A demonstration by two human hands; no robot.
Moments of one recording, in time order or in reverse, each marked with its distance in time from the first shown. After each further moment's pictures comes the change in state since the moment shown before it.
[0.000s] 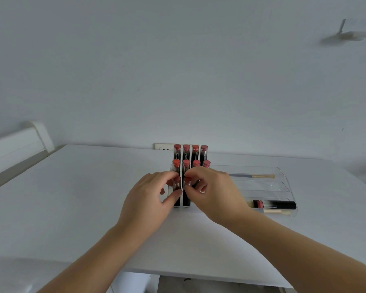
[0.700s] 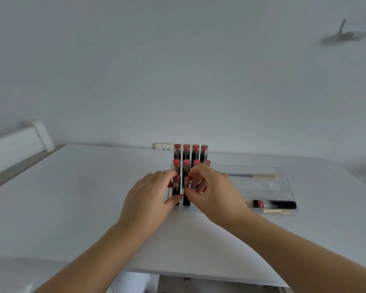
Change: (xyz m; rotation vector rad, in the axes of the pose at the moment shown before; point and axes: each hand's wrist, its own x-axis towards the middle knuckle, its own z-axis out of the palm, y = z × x) left_hand 0.002 0.000 0.001 0.147 -0.053 0.011; right_hand -0.002 0.004 0.005 0.009 0.028 0.032
